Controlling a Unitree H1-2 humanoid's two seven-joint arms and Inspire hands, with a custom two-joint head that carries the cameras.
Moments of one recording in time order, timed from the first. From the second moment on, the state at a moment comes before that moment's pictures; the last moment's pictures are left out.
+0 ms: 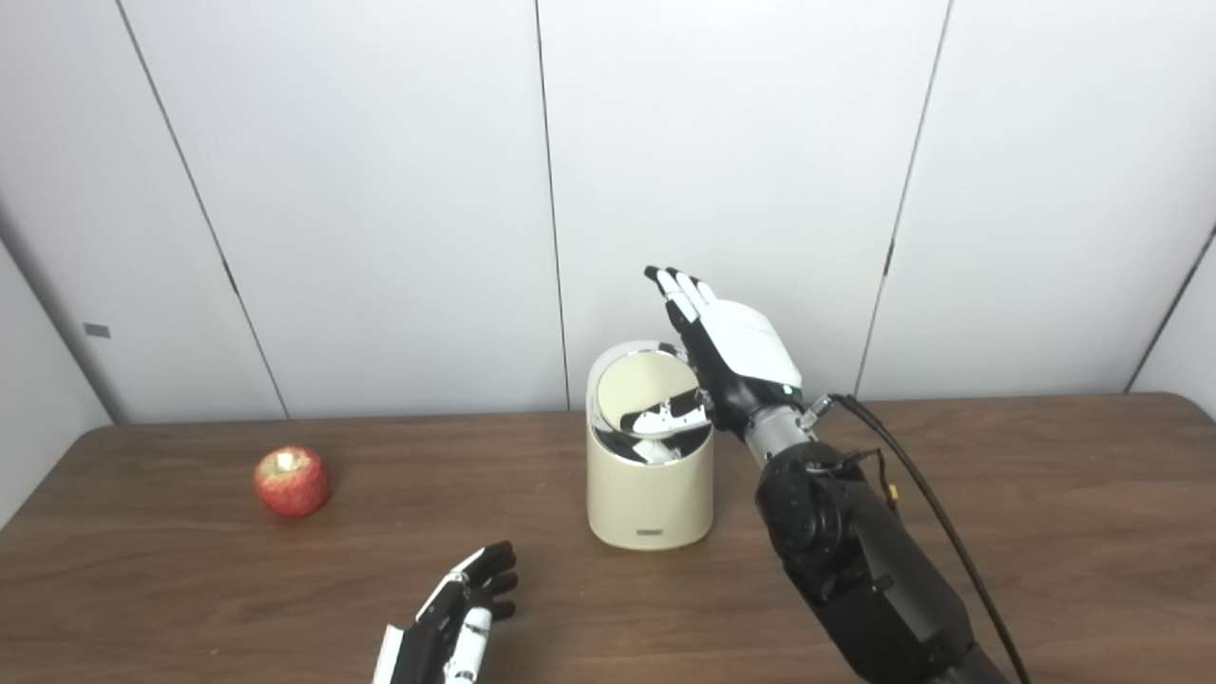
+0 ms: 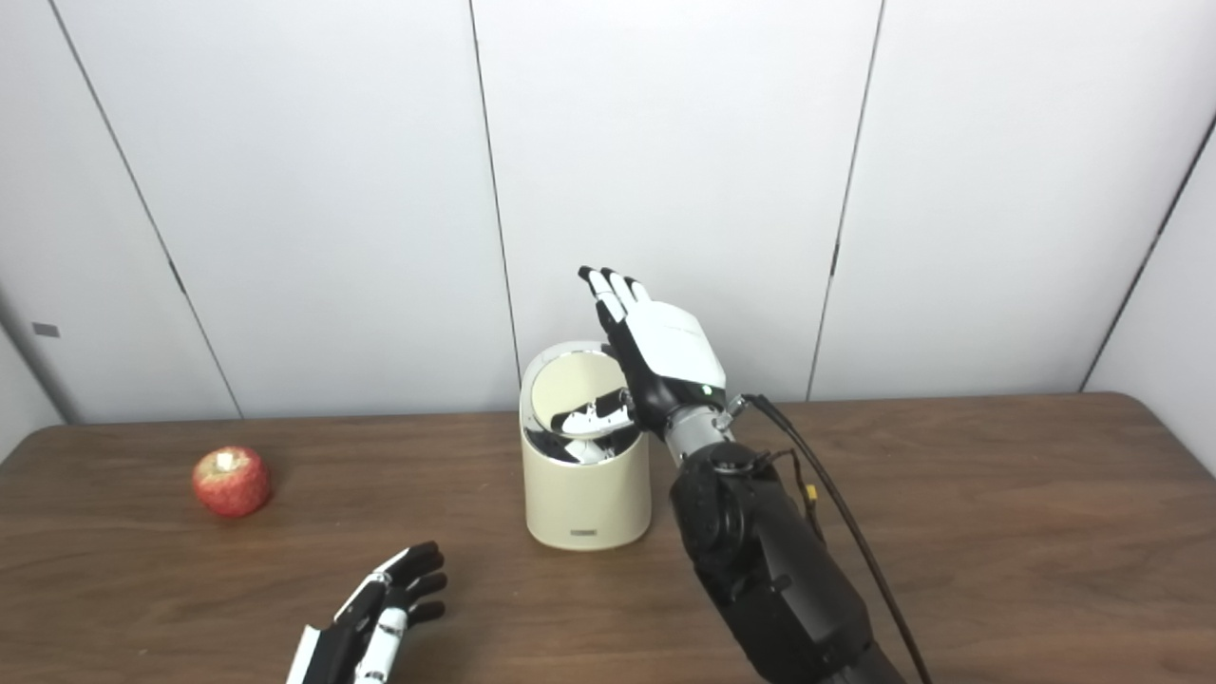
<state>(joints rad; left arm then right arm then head) 0.10 -0.02 -0.05 -0.13 0.05 -0.13 -0.01 -0.69 -0.15 0.36 0.12 -0.78 0.36 0.01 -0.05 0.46</state>
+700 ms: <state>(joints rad) 0.10 -0.02 -0.06 -0.13 0.04 -0.13 -0.01 -0.69 -0.16 0.37 0.10 -0.81 0.36 0.06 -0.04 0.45</state>
